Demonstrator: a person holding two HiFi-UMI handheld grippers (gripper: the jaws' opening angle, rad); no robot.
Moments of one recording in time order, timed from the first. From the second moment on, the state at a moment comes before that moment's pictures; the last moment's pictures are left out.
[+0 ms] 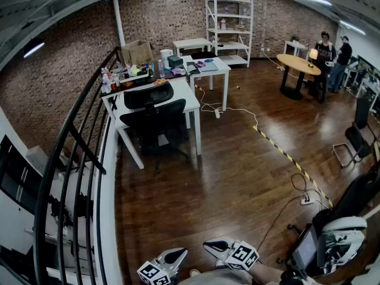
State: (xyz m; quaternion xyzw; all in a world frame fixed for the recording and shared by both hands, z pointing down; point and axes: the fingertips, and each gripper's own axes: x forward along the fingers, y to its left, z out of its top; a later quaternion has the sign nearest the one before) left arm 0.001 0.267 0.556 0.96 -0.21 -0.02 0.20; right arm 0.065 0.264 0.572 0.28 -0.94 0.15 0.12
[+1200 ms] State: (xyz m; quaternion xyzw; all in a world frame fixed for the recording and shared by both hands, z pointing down) left arm -0.012 0.098 0.499 0.95 -0.28 -0.05 0.14; right arm 0.054 0.084 0.528 0.26 -0.96 0.08 0.08
